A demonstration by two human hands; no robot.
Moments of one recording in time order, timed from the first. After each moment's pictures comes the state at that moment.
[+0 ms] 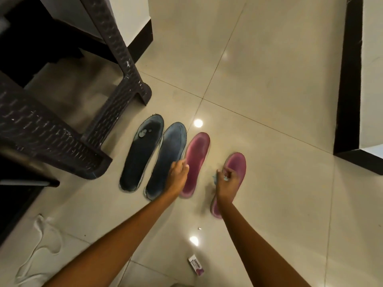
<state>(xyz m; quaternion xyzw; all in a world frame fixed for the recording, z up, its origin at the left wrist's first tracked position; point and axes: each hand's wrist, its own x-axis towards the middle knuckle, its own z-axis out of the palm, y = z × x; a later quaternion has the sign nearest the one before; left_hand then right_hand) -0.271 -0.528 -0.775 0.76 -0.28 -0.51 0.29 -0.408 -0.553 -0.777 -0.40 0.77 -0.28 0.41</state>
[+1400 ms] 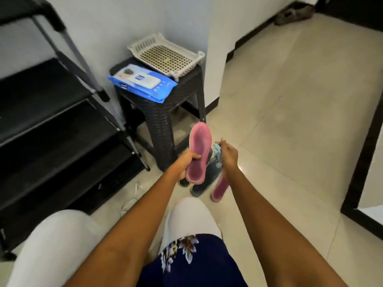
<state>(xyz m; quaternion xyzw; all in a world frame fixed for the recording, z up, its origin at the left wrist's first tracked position) -0.217 -0.413 -0.434 0.69 -0.10 -0.53 0.49 -0.314 -0.499 -0.436 -0.46 0.55 -0.26 0.65</state>
